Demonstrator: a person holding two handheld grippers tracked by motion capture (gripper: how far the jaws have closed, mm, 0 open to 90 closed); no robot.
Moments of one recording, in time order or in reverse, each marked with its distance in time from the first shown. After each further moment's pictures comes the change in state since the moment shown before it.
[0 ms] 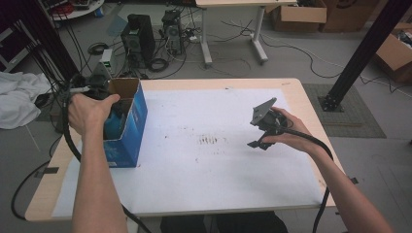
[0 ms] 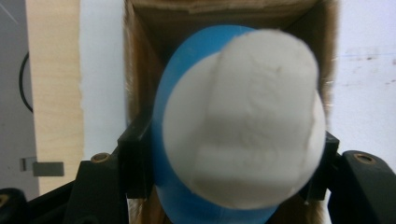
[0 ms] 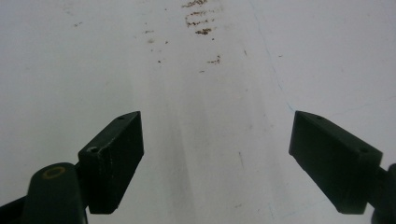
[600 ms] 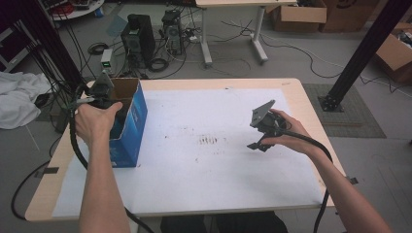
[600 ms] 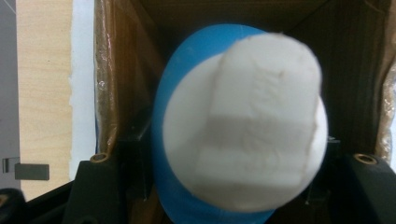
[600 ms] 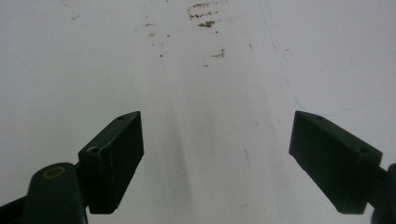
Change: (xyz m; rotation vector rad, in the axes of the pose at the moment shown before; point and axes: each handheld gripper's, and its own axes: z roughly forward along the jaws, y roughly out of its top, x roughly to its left) left arm -0.001 -0.009 0.020 -0.034 0.012 -0.029; right arm 0.003 -0.002 0.007 0.012 0.006 0.009
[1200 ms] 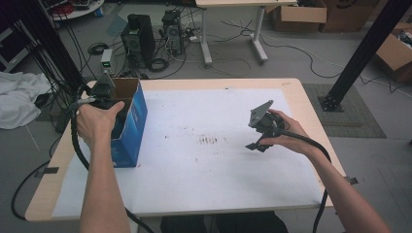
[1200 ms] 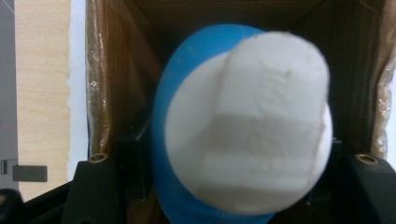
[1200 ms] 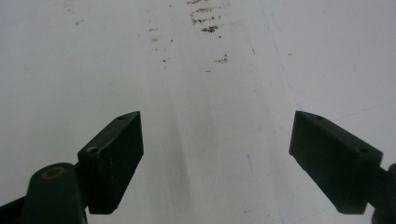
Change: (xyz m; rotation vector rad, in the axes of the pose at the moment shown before) left arm -0.003 -0.001 0.000 -0.007 0.003 0.004; right arm 0.002 0.004 0.001 0.000 0.002 -0.003
